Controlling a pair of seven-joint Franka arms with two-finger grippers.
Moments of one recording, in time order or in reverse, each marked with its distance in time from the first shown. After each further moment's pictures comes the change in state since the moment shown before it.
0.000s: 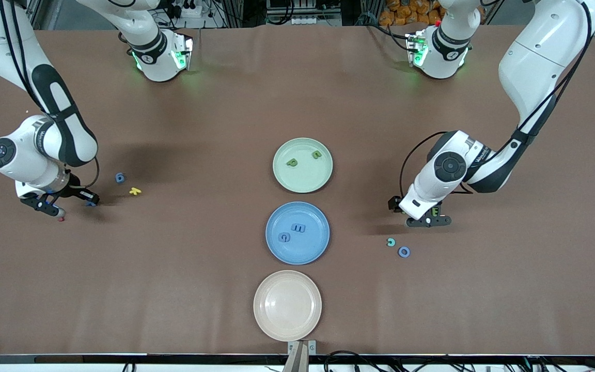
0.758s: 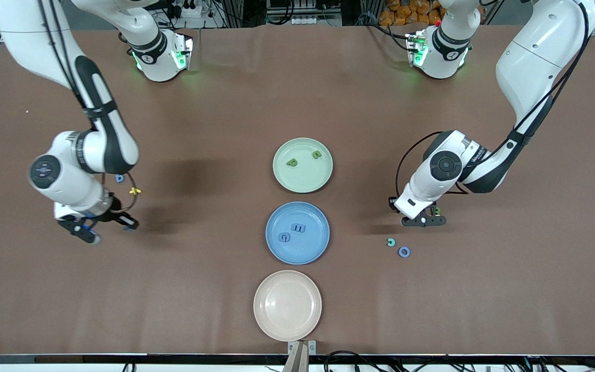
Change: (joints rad) left arm -0.009 0.005 -0.014 0.008 0.000 0.001 0.000; right arm 0.266 0.001 0.067 0.212 0.001 -0.134 0.453
